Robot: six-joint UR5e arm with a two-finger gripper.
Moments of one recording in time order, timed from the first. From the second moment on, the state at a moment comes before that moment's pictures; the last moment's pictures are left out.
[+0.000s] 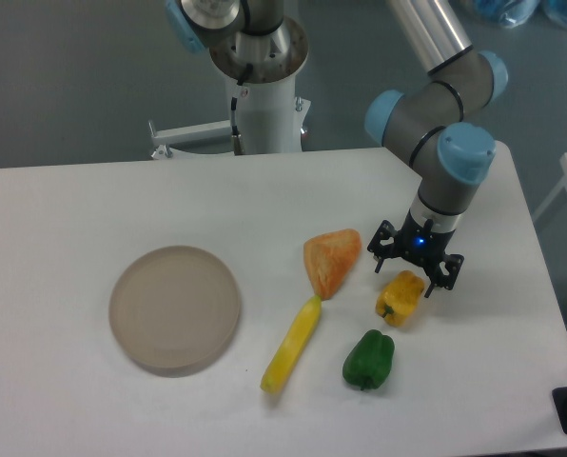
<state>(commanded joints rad) 2.49 -2.08 -1.57 -0.91 1.32 1.16</state>
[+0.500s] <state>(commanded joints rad) 2.49 -2.09 -1.57 -0.91 1.32 1.17</state>
